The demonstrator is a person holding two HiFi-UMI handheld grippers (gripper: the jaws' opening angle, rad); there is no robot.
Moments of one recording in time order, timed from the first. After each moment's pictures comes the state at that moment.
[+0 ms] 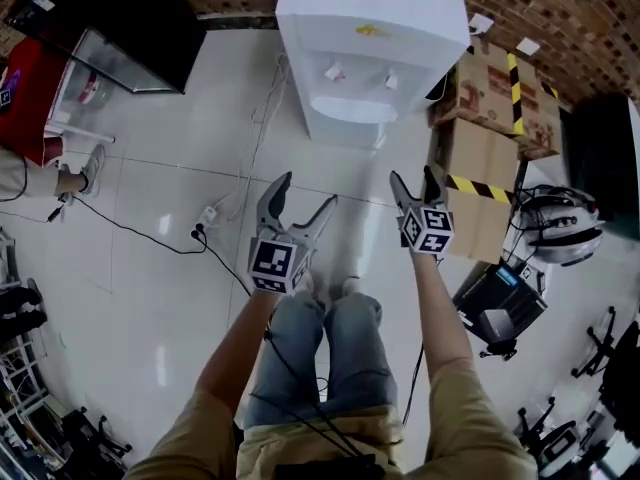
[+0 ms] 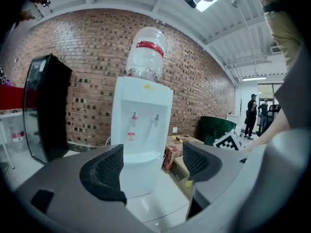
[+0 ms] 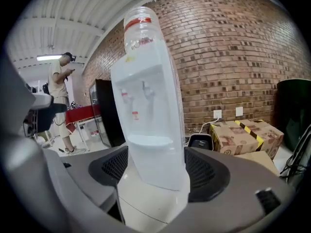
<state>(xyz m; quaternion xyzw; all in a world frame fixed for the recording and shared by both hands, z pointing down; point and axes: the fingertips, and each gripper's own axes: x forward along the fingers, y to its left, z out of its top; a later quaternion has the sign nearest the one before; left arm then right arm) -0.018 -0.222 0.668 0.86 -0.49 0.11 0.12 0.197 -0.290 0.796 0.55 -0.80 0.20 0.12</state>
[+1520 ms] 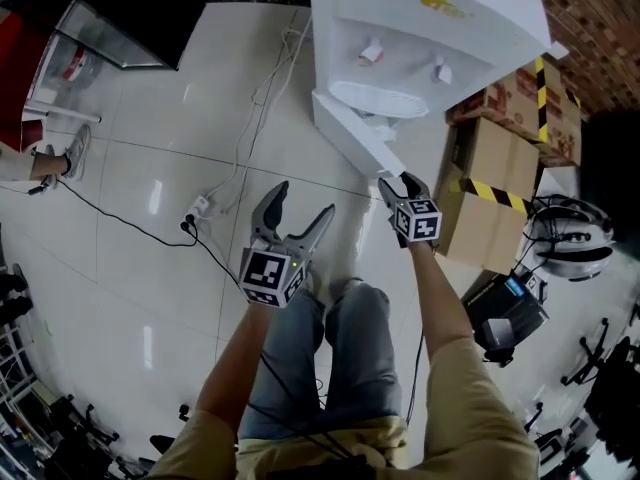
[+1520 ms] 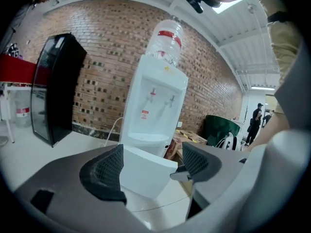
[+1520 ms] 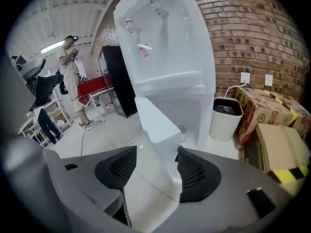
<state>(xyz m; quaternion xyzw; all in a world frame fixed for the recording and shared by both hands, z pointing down) -0.067 -0.217 0.766 0.83 -0.51 0.10 0.19 0.125 -0.285 0.987 0.42 -0.82 0.29 0.25</state>
